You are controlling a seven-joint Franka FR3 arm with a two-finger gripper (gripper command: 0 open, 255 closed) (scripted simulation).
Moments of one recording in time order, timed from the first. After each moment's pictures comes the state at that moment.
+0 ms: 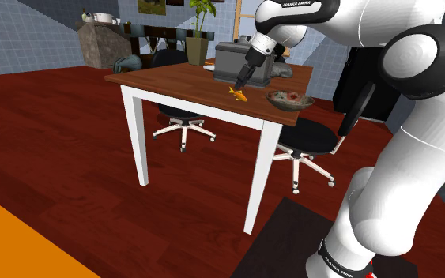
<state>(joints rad) 0.11 -0.10 -0.55 -1.77 0.27 1.90 -0.79</state>
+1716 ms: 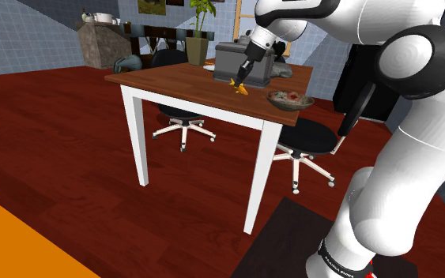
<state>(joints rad) 0.11 -0.09 -0.55 -1.71 0.27 1.86 -0.78</state>
